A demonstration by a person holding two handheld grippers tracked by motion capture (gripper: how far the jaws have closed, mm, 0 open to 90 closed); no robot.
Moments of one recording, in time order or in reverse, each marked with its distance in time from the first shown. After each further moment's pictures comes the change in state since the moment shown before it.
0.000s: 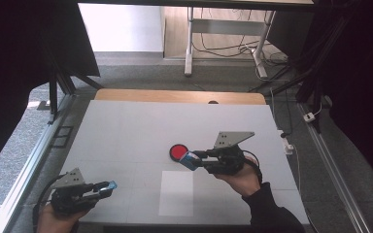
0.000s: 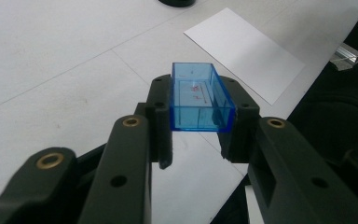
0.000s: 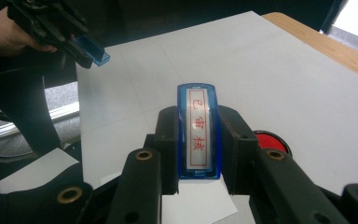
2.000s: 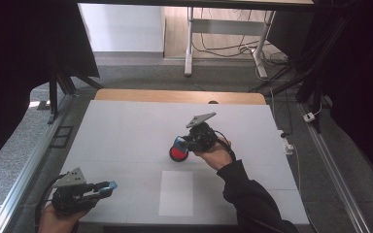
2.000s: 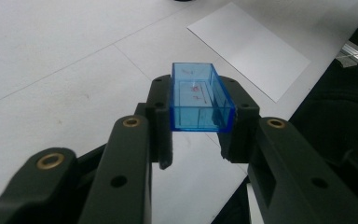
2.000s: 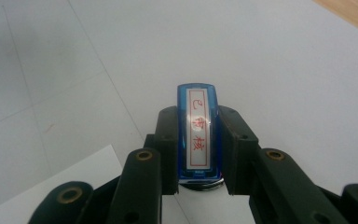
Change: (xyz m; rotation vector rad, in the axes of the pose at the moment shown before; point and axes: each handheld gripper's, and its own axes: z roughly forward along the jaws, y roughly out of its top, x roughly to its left) left arm 0.001 0.000 0.002 0.021 0.008 -0.010; right arm -0.072 0.001 0.098 0.234 -0.155 0.076
